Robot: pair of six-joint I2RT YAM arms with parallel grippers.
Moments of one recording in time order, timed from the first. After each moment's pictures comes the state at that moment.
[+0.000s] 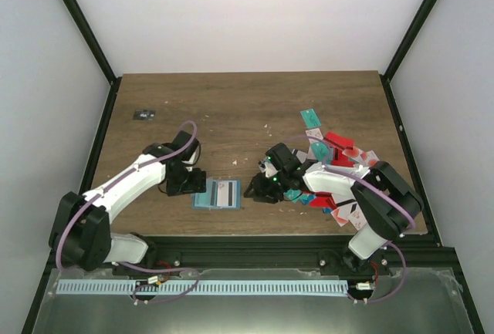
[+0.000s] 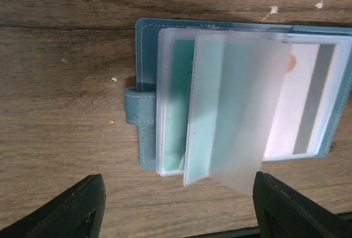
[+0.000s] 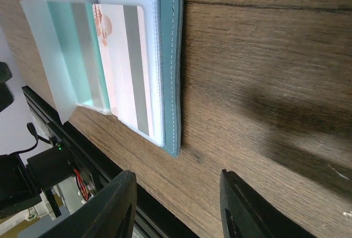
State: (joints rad) left arm -0.49 1.34 0.90 -0.97 0.12 -0.53; right arm 0.72 1.60 0.77 -0.19 -0.59 0.86
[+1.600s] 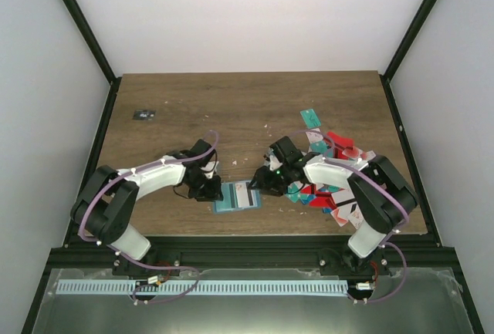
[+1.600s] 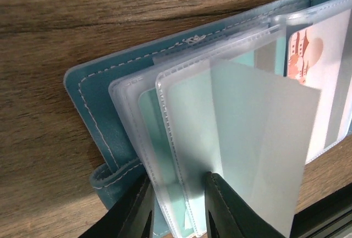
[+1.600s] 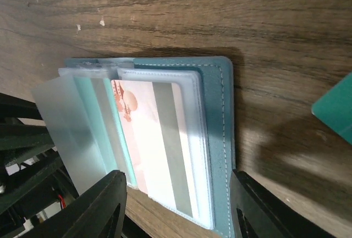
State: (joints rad) left arm -0.57 1.57 0.81 -0.62 0.38 -0.51; right arm 0.64 1.66 0.83 -0.25 -0.56 0.79
